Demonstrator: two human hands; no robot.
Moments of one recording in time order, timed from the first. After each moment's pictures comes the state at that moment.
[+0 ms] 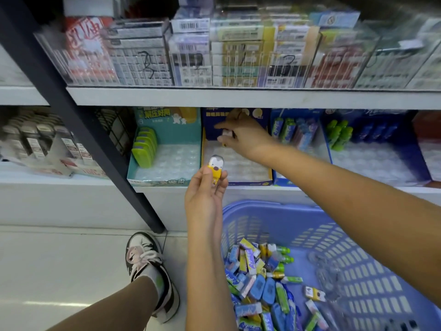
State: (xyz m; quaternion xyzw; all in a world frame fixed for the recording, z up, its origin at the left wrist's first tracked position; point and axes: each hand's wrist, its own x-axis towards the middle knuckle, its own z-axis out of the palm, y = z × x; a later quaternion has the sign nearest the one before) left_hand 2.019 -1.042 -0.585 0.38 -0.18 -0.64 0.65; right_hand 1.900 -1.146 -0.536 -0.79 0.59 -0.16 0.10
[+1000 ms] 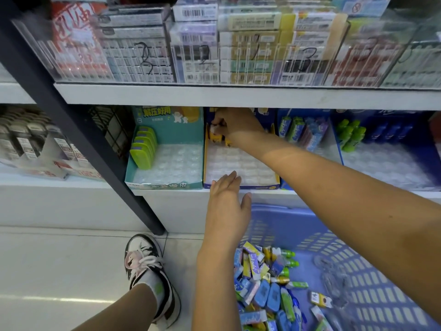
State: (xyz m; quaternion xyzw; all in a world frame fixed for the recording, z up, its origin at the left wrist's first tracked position) left_hand 2.013 -1.052 -0.614 0.57 -0.74 -0.24 0.28; right_hand 1.921 -1.189 -0.541 -0.76 0.61 -0.16 0.14
